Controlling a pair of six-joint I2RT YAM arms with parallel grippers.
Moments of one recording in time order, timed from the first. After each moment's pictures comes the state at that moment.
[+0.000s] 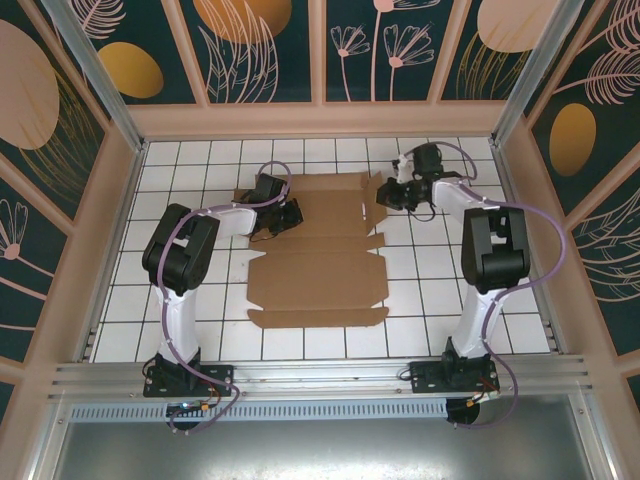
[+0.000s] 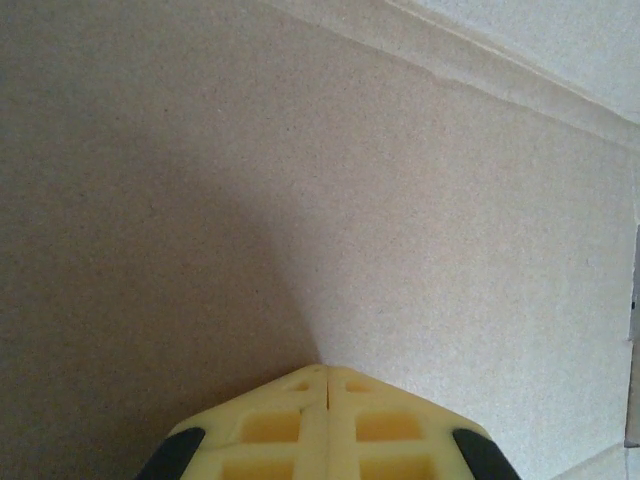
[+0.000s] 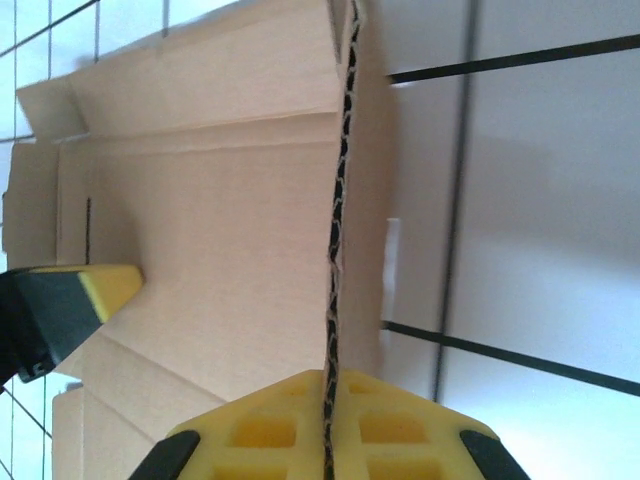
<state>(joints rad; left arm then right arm) -0.42 2.06 1.22 -0.05 0.27 -0.73 0.19 1.92 1.35 -0.41 -0.55 0.31</state>
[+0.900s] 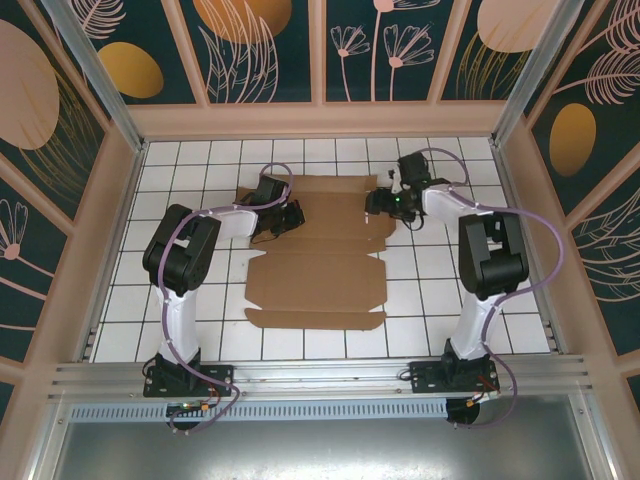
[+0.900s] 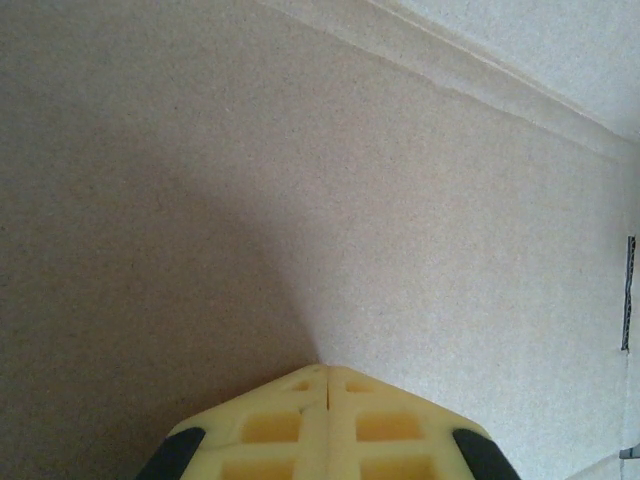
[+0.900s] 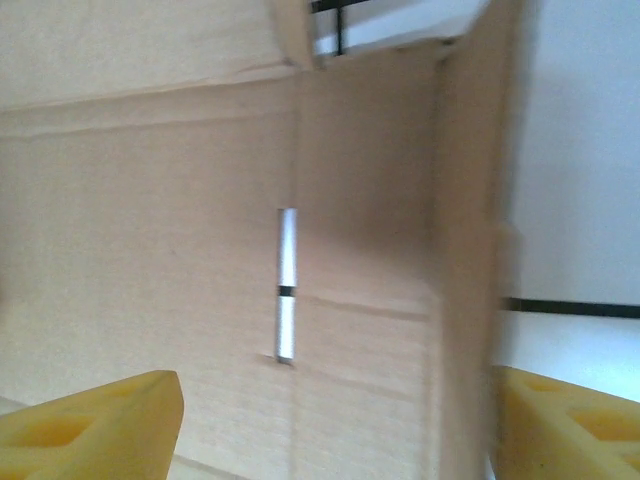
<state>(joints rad) -0.44 2.06 1.21 -0.02 0.28 -0.73 0.23 1.87 1.25 -0.42 -0.26 0.34</state>
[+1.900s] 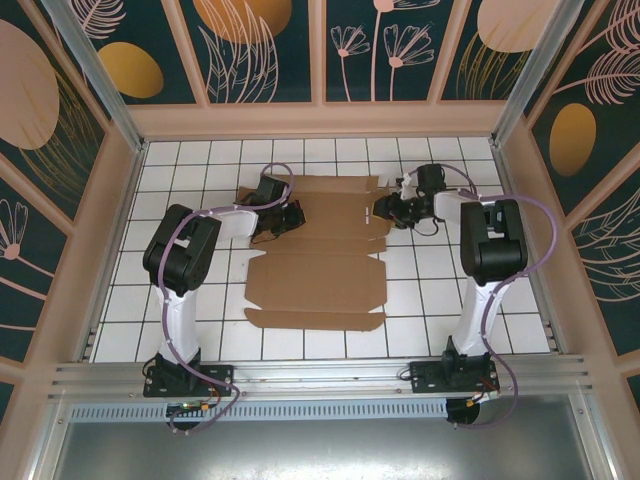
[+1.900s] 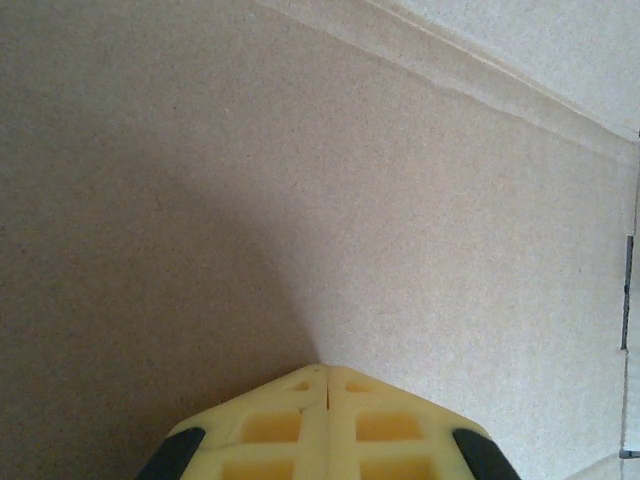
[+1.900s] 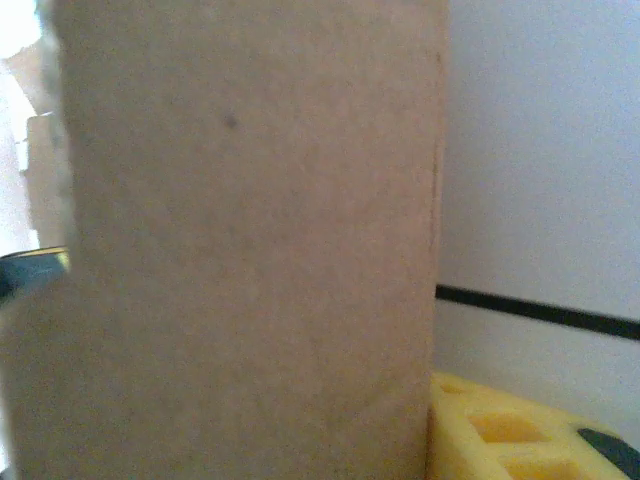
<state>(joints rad) -0.44 2.06 1.21 -0.02 0.28 -0.73 0.11 1.98 1.19 -0.26 -0.75 0.40</state>
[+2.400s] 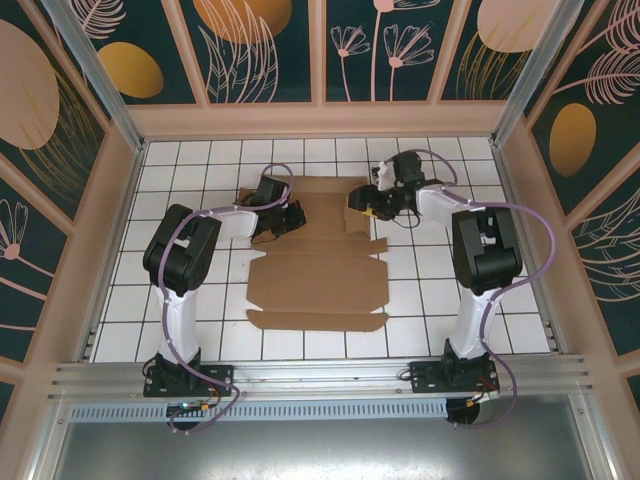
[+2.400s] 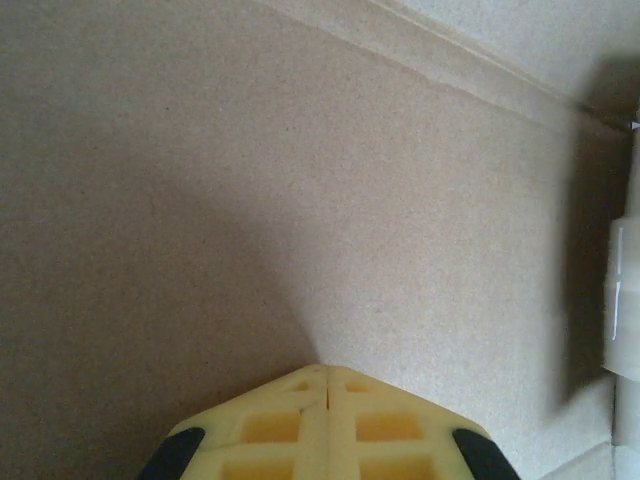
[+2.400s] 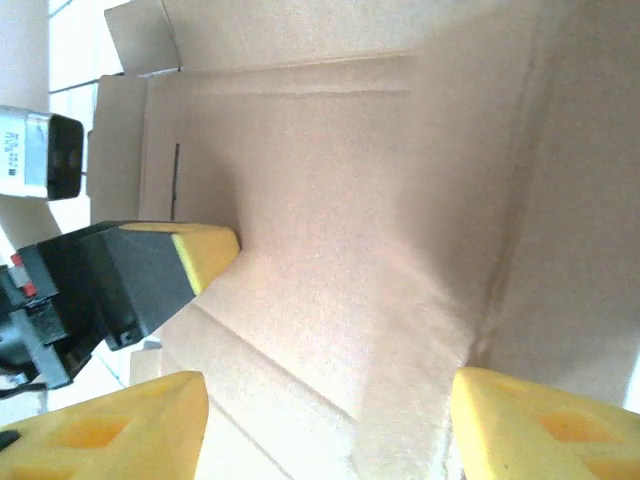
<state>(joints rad) -0.44 2.06 1.20 -0.01 0.31 -0.73 0.28 1.94 1.30 -0.31 -0.64 0.40</state>
